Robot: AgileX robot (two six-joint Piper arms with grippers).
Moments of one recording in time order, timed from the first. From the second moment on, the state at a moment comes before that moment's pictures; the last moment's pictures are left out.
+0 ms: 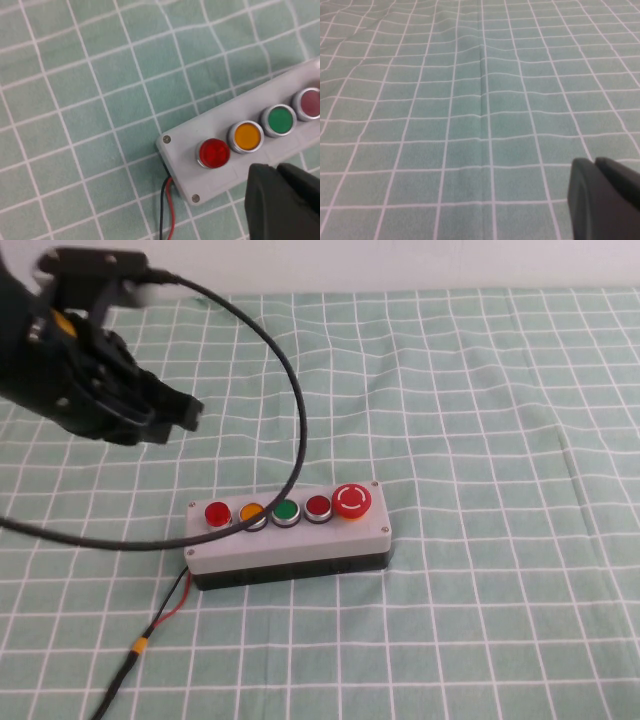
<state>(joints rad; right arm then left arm) 0.04 -0.01 0.03 0.02 0.35 0.07 -0.34 1.45 -1.36 -0.10 1.01 0.13</state>
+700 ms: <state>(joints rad) 0.04 -0.01 0.03 0.02 0.35 0.07 -0.34 0.52 -1.01 -0.02 1.17 -0.01</state>
